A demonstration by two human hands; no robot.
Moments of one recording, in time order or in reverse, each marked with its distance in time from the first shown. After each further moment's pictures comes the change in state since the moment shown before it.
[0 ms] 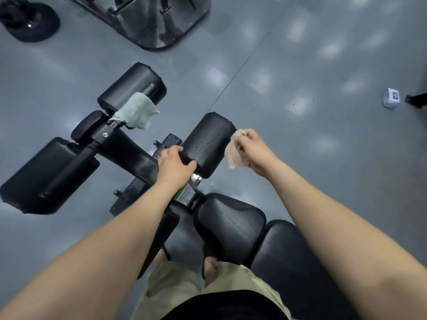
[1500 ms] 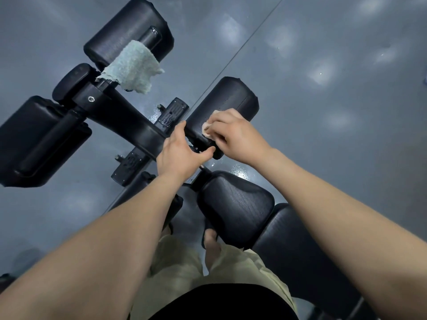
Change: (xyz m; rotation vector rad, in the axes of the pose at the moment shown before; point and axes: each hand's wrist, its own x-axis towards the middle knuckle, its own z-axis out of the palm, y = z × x) left_hand 0.015 -0.026 0.033 0.178 0.106 -0.034; right_hand 0.050 0.045 0.059 -0.954 -0.166 -1.037
